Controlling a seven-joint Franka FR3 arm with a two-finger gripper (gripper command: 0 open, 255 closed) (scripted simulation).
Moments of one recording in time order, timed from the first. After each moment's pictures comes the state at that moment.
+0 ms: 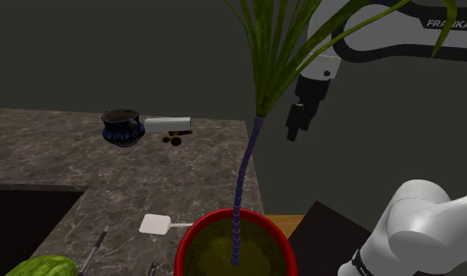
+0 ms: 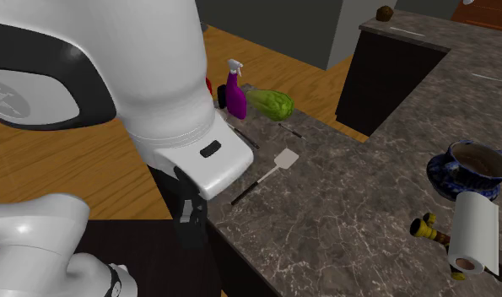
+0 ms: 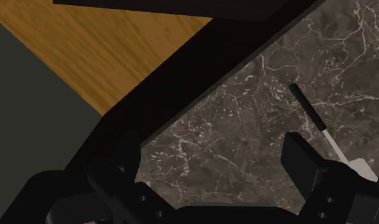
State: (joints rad) arm 0.00 -0.75 0.06 -2.34 0.06 1.60 -0.01
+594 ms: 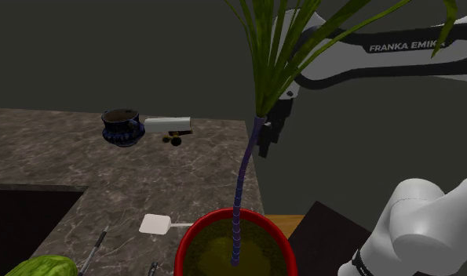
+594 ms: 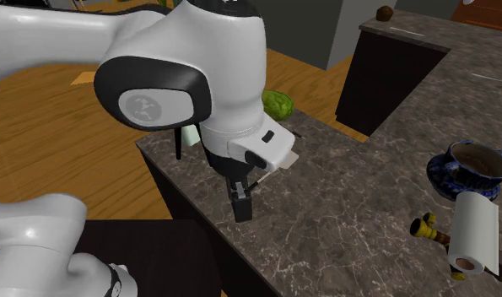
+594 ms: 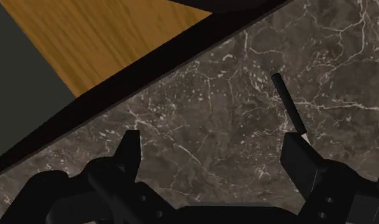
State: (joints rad) arm 0.07 -0.56 0.14 -2.33 0.09 1.76 -0.06
